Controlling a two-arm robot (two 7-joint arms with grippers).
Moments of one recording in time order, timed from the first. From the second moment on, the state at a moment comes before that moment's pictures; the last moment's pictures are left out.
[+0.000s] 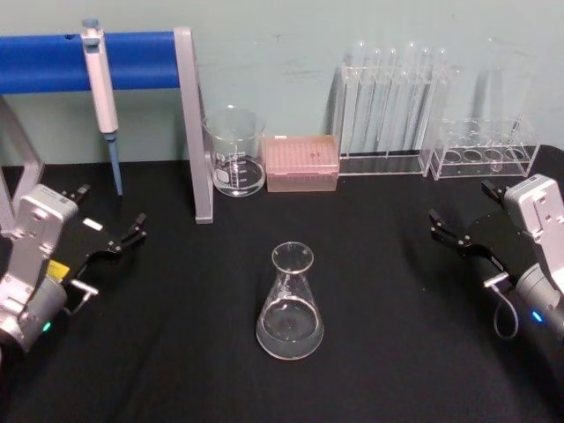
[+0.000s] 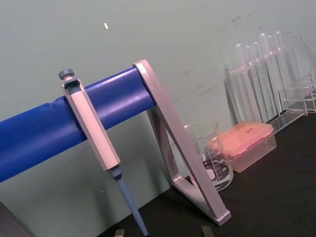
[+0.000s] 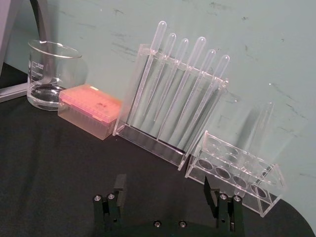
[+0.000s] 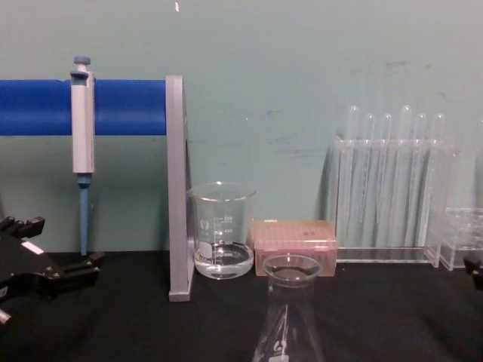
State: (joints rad) left arm -0.20 0.60 0.45 -1.41 -0.25 -0.12 0.03; right arm 0.20 0.60 -0.45 -1.41 0.25 -0.12 -0.03
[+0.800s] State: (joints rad) left arm -0.20 0.60 0.45 -1.41 -0.25 -0.12 0.03; right arm 0.20 0.60 -0.45 -1.41 0.25 -0.12 -0.03
